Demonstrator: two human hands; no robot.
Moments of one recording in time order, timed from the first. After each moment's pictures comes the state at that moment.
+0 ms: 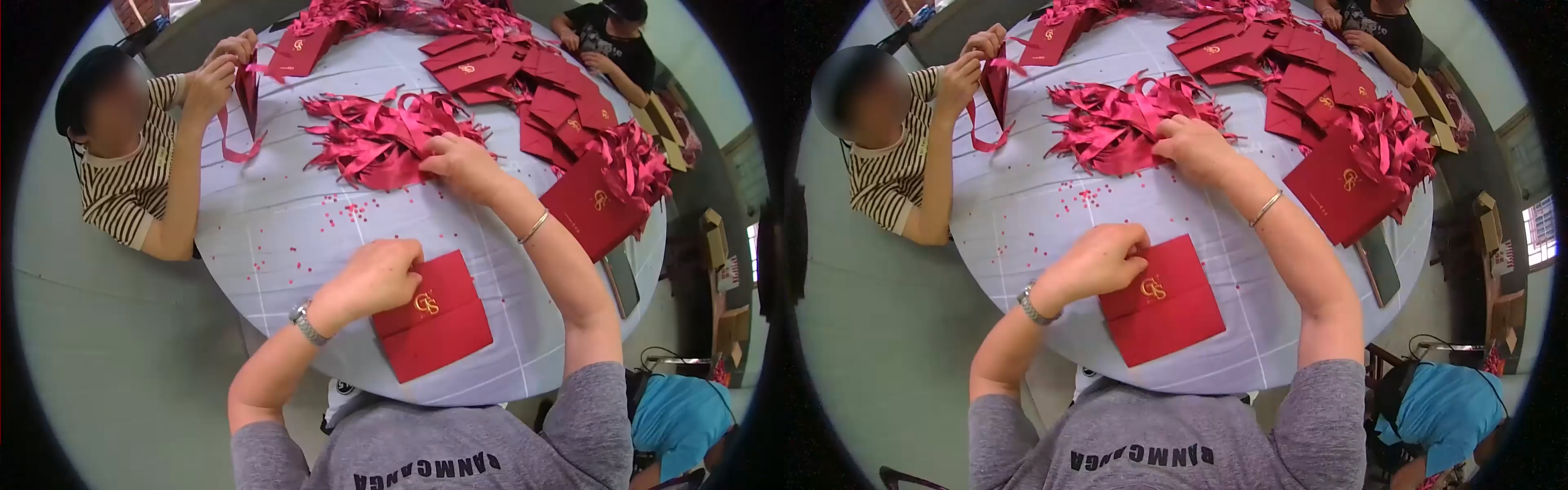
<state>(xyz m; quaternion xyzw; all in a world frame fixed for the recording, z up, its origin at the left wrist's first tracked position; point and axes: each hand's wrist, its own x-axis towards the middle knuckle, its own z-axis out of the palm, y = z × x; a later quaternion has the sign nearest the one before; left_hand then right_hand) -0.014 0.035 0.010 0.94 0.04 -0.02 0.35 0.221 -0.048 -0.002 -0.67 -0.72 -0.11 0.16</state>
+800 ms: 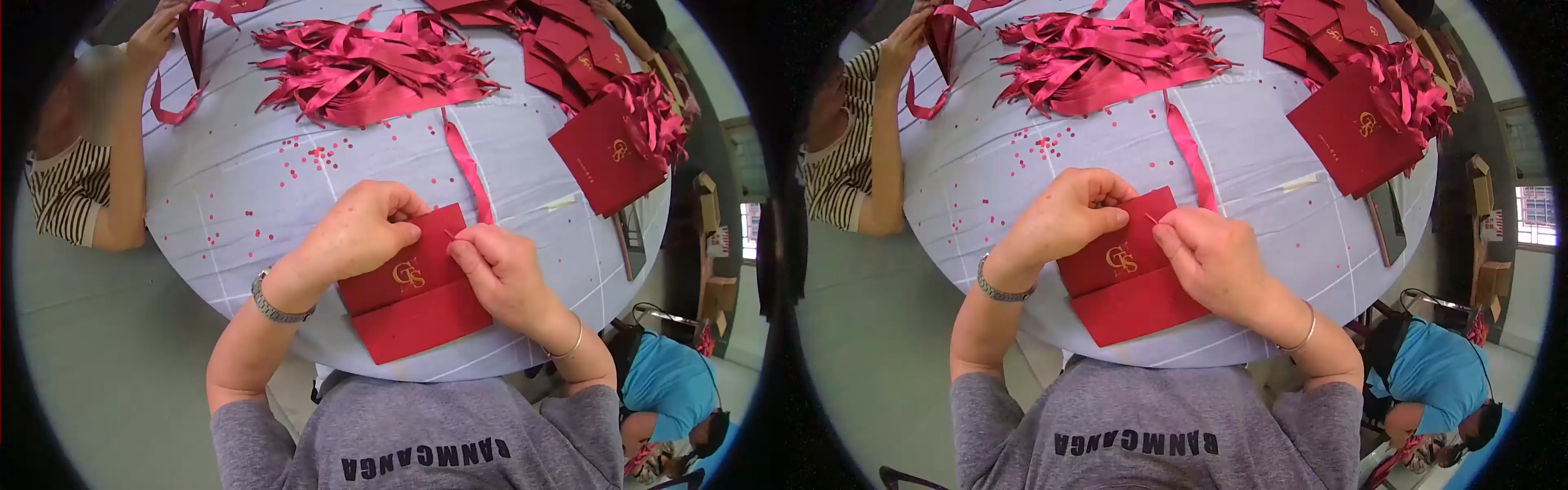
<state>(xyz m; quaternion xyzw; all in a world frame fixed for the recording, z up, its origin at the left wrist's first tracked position) -0.004 0.040 0.004 0.73 0.14 -0.16 0.65 0.063 -0.160 0.016 -0.80 -0.44 0.12 0.39</state>
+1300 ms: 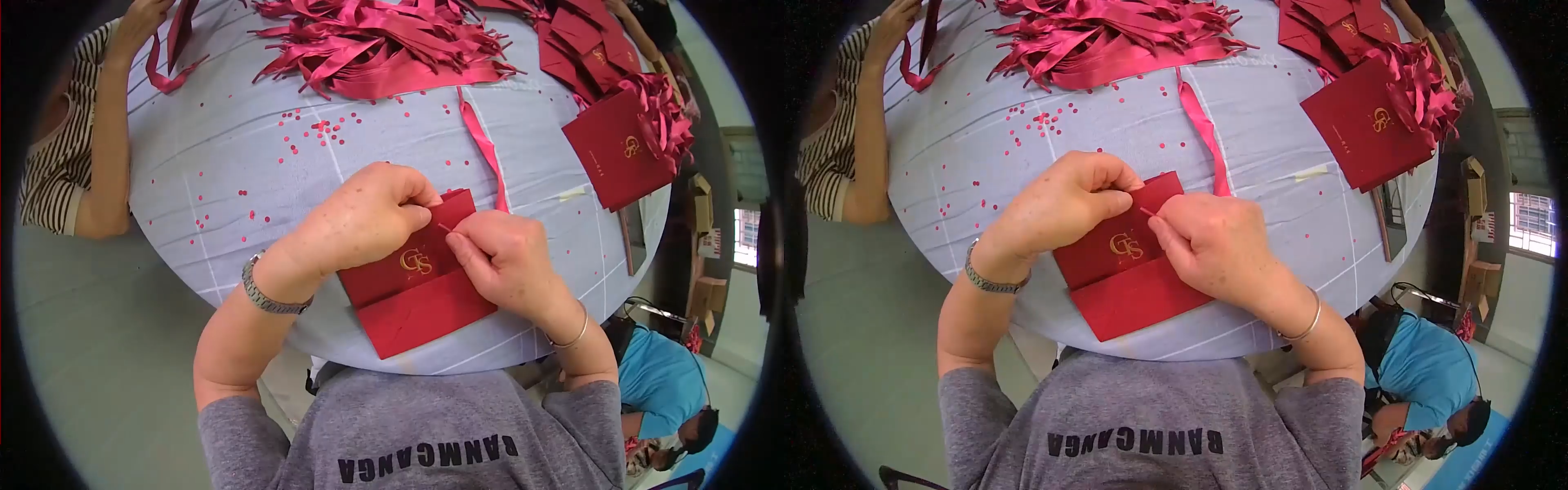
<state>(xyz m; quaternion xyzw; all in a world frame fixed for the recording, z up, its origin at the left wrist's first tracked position) -0.005 0.045 0.009 0.76 0.12 -0.15 0.62 0.064 -0.148 0.016 -0.82 -0.49 0.11 0.27</state>
